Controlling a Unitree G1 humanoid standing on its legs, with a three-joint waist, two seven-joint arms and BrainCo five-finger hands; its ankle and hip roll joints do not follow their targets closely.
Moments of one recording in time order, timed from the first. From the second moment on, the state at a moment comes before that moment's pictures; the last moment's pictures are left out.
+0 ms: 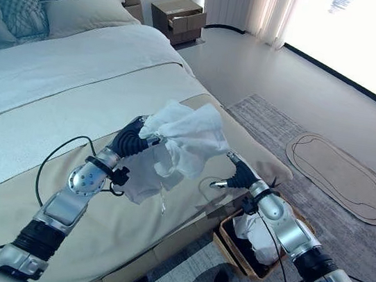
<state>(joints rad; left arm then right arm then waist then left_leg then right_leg) -0.17 0.63 -0.24 -0.02 -0.14 -0.29 -0.09 -0.32 -0.47 0.48 0.28 -0.11 -0.18 0.05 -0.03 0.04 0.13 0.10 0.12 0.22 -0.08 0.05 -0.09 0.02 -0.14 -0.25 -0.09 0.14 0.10</state>
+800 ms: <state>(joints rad) -0.02 0.83 -0.30 -0.02 -0.05 -0.32 -0.34 -0.18 -0.49 0.37 -0.03 0.22 -0.20 0.21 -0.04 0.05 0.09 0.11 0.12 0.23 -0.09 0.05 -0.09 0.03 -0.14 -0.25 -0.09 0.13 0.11</state>
